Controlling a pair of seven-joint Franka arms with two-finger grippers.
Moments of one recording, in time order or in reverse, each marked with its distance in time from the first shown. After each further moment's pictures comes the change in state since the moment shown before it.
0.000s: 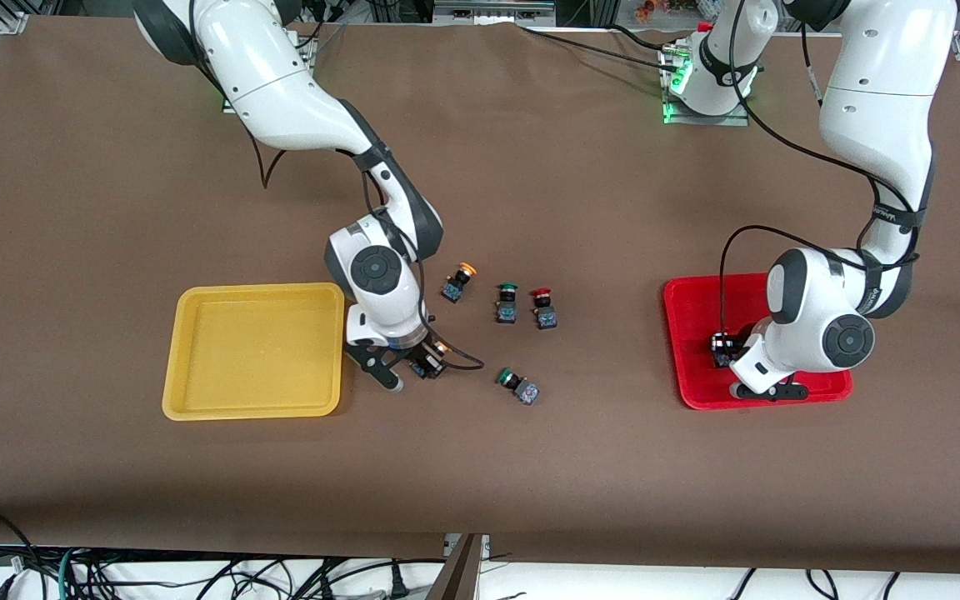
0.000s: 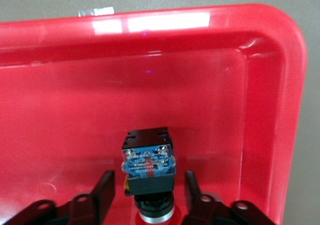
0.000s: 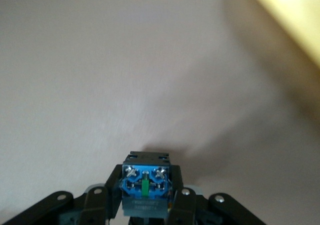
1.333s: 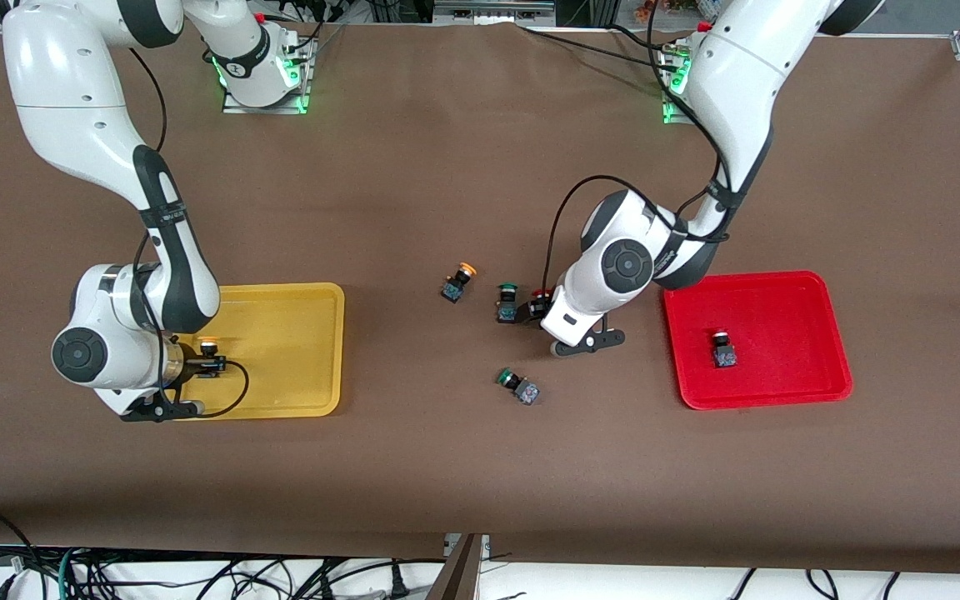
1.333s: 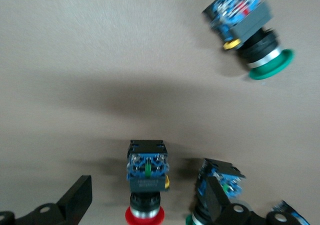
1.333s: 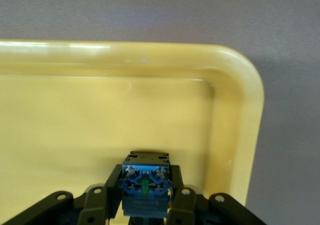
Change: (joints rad) left arm -0.284 0.032 -0.234 0.031 -0.042 0.184 -0.673; right arm -0.492 -0.102 -0.012 -0.146 0.019 -0.263 -1.209
